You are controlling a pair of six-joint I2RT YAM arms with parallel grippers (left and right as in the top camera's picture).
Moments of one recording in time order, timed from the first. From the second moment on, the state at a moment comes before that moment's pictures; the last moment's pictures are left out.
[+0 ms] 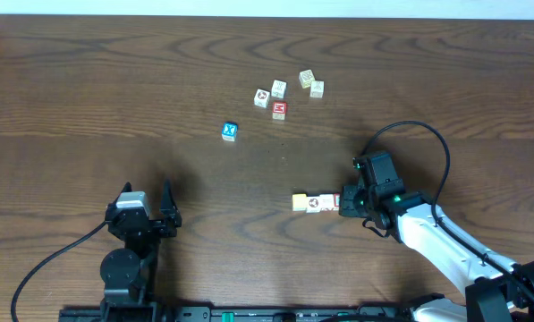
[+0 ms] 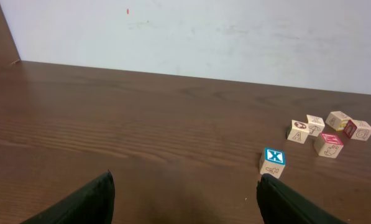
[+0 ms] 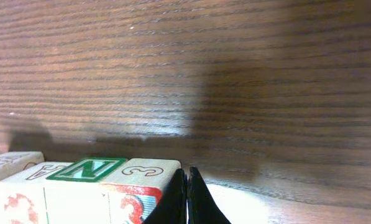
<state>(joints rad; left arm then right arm) -0.02 0.03 0.02 -0.11 -0.05 -0.10 0.35 1.42 0.58 -0.32 -0.07 0.44</state>
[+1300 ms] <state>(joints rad) -0.02 0.03 0.02 -0.11 -0.05 -0.10 0.38 1.43 0.65 -0.17 -0.09 0.33</state>
